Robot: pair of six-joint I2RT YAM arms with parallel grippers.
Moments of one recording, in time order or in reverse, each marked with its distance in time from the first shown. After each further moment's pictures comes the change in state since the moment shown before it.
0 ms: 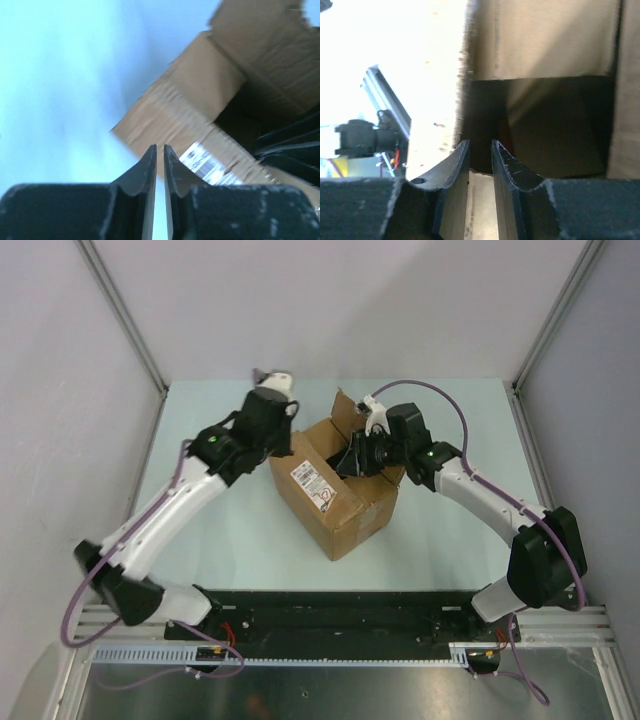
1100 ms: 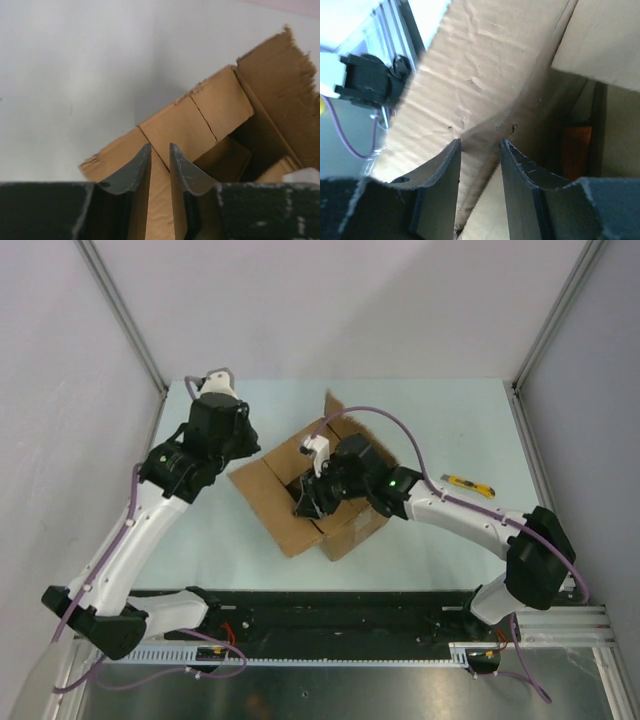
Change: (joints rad) left arm 0.164 -0.286 -0.127 -0.016 -0.047 -0.222; right arm 0.318 0.014 0.002 0.088 -0.011 -0.143
